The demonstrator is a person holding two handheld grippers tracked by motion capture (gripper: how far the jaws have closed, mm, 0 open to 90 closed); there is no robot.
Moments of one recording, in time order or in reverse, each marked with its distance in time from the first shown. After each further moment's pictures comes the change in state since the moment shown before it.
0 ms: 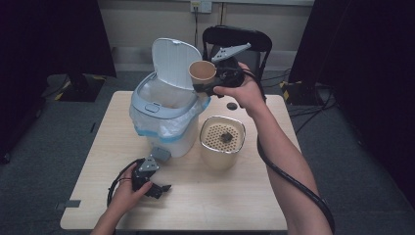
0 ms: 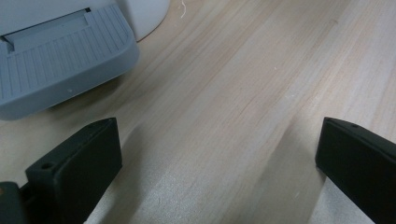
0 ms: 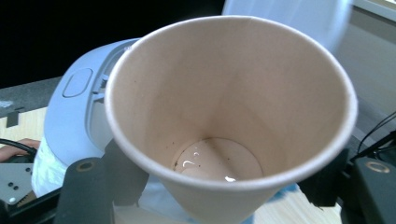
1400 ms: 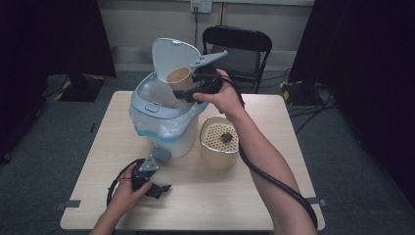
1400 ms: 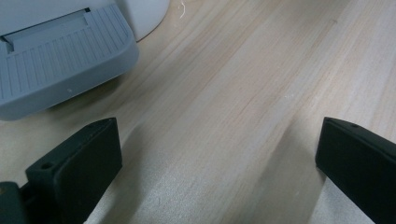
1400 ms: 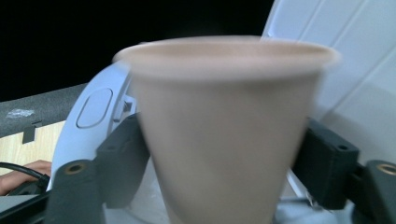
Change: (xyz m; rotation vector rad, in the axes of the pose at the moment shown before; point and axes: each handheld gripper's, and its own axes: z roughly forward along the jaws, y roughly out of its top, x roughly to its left) left arm 0.001 0.000 0.000 -0.004 0.001 0.010; right arm 0.024 0.002 0.047 -0.030 0.060 0.024
